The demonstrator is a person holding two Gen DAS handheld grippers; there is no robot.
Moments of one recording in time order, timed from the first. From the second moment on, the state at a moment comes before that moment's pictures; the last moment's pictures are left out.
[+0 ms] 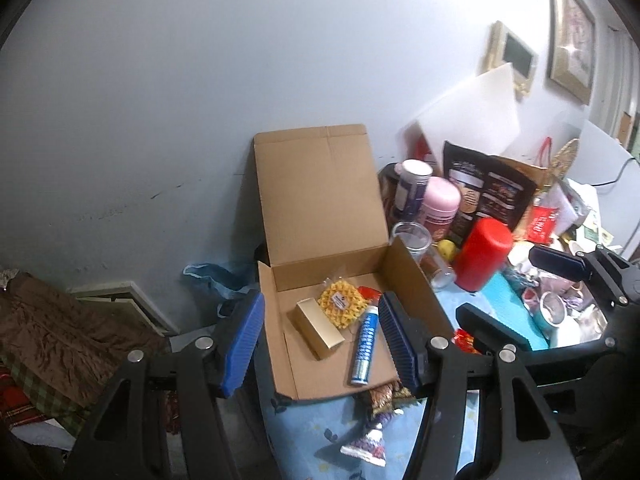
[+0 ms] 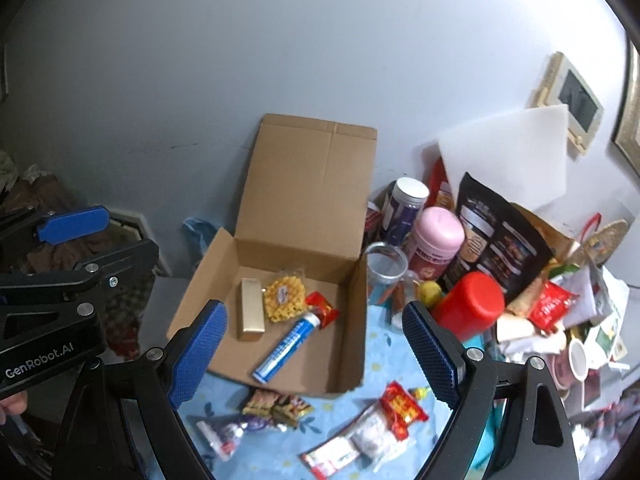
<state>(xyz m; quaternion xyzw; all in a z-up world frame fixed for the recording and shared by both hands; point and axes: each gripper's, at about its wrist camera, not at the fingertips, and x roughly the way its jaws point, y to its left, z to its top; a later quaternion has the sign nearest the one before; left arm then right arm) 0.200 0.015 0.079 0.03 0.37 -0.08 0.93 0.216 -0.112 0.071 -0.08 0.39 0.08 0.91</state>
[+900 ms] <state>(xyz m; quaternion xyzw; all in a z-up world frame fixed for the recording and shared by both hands) 0.088 0.015 0.043 0.04 0.39 -0.15 0.91 0.088 -0.109 0.035 -0.04 0.43 0.05 0.90</state>
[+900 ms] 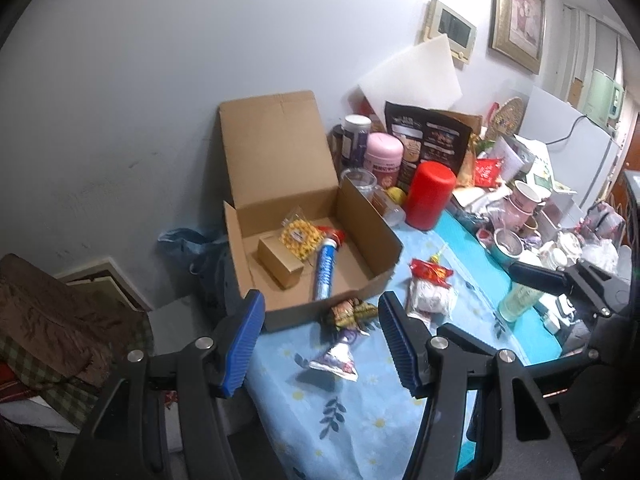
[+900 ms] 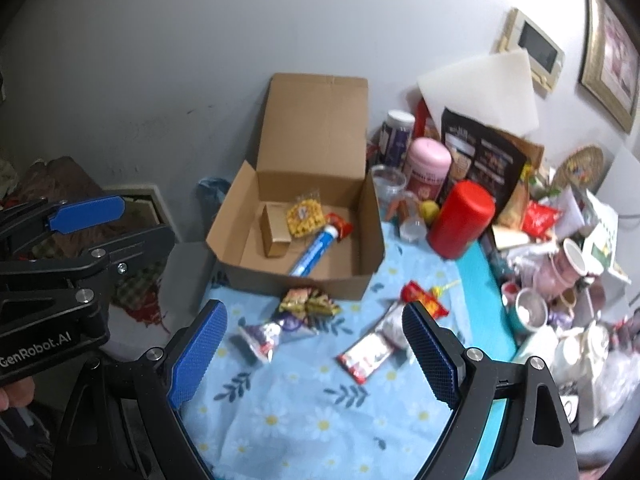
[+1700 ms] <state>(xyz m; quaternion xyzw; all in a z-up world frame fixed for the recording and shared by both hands) 0.124 -0.041 -0.080 0.05 0.49 -0.18 0.85 0.090 -0.177 -0.091 0.02 0.52 0.03 0.85</state>
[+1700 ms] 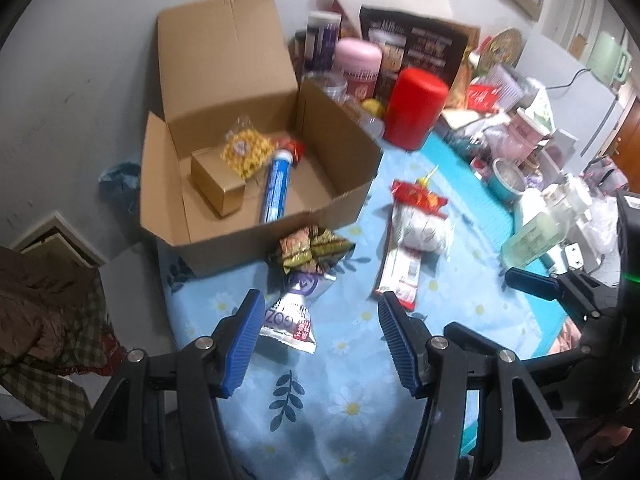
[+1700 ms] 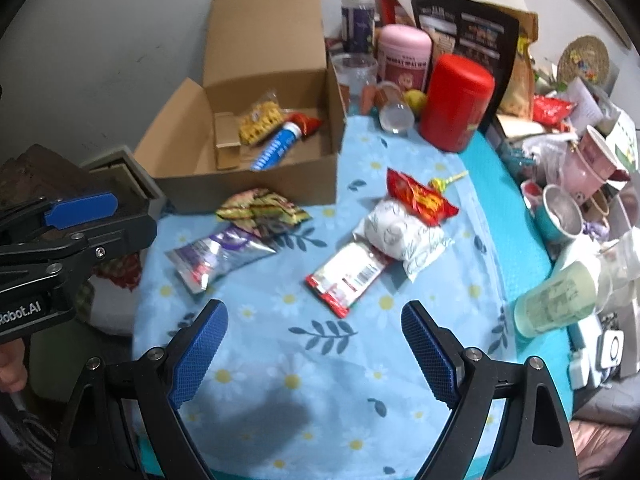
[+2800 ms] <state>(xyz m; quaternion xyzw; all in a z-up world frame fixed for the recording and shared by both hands) 0.176 -0.049 -0.211 0.10 0.58 -0.21 0.78 0.171 -0.193 -0.219 0.08 0.57 -0.09 0.81</state>
